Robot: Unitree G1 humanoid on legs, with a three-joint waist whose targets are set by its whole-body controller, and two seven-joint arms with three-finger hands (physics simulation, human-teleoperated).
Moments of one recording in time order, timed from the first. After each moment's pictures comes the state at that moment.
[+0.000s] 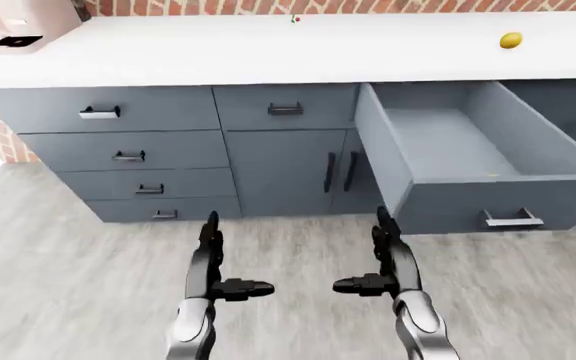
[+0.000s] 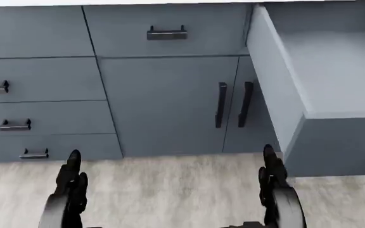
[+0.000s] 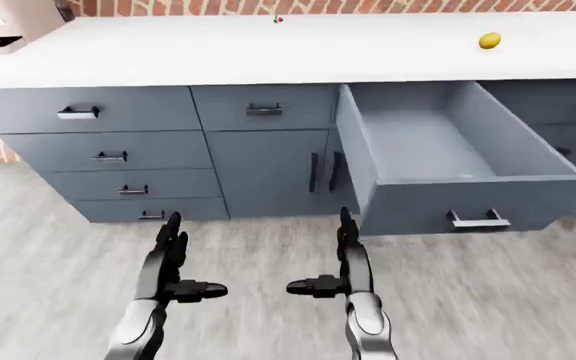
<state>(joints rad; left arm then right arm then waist) 0.03 0.02 0.04 0.09 -0.01 0.06 -0.04 0.03 -0.01 -0.04 0.09 0.01 0.06 0.04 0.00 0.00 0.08</state>
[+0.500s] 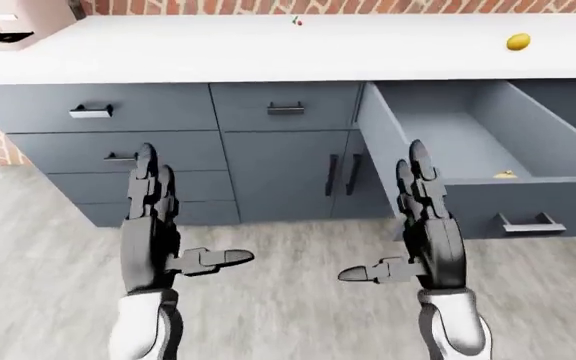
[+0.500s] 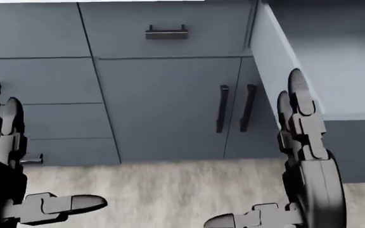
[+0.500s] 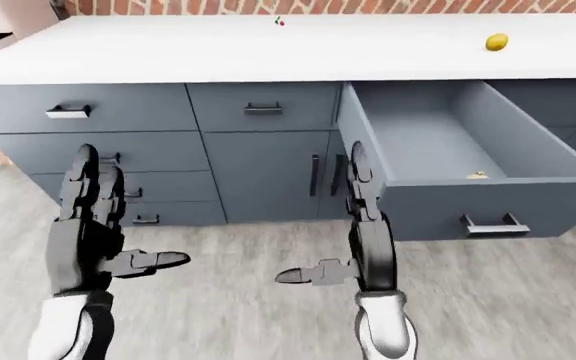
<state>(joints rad) 0.08 0.01 0.10 -0.58 -0.04 0.18 0.02 0.13 -0.01 0.03 -0.50 -0.10 -0.03 0.06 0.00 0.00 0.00</state>
